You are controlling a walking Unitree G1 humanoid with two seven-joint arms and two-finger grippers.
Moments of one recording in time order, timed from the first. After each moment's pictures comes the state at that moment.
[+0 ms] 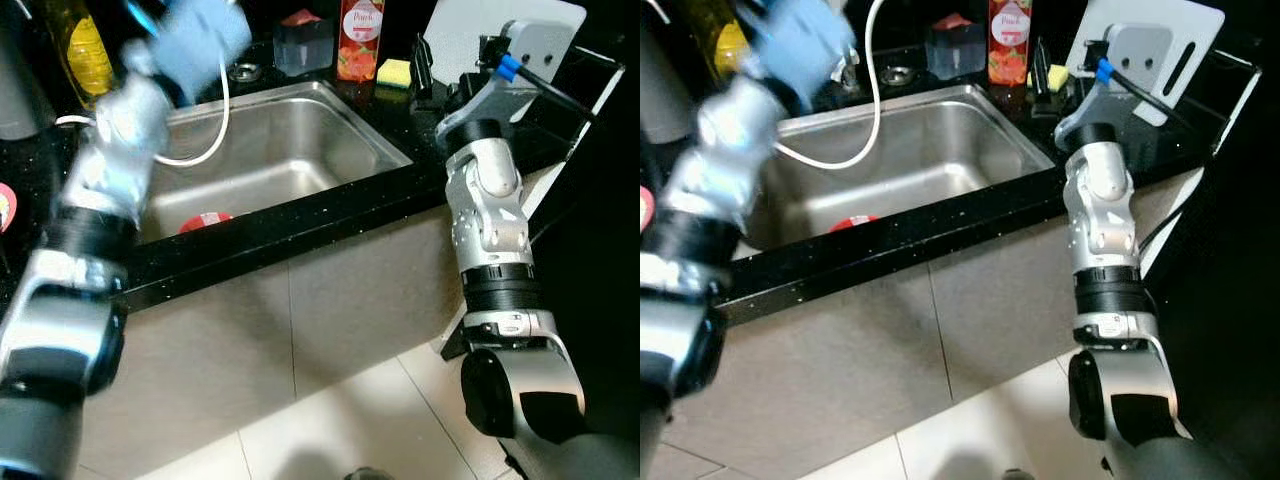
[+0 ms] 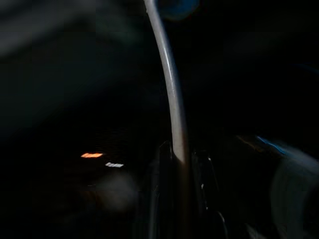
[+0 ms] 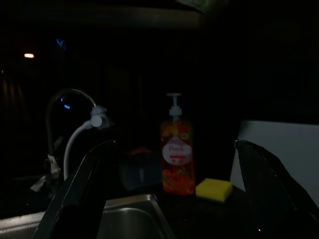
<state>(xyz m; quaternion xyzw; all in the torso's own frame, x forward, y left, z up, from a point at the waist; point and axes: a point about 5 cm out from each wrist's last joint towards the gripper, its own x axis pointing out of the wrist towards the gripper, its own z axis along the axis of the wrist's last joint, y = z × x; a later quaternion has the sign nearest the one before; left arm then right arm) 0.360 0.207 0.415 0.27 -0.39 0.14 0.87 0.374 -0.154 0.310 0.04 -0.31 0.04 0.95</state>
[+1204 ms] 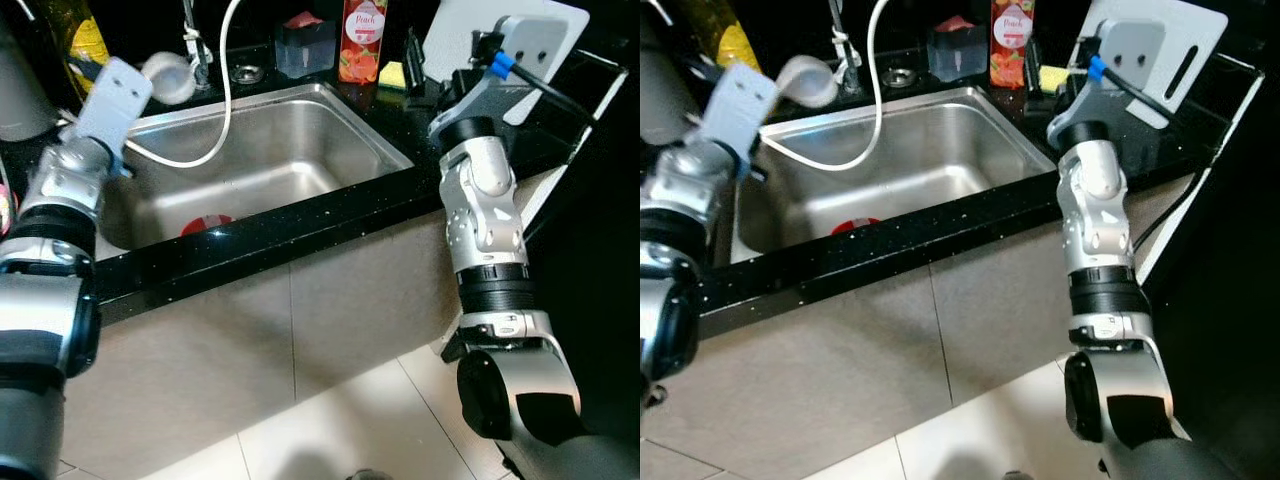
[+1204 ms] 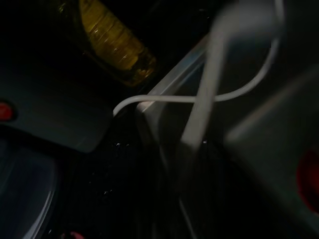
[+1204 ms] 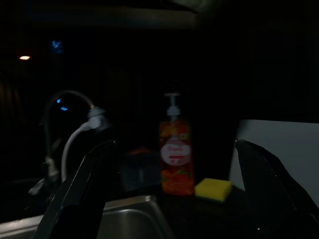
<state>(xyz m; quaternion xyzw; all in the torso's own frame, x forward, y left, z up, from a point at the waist) 0.404 0.273 0.252 0.30 0.09 0.09 0.94 0.369 -0.156 0.310 0.05 -0.31 0.04 0.95</state>
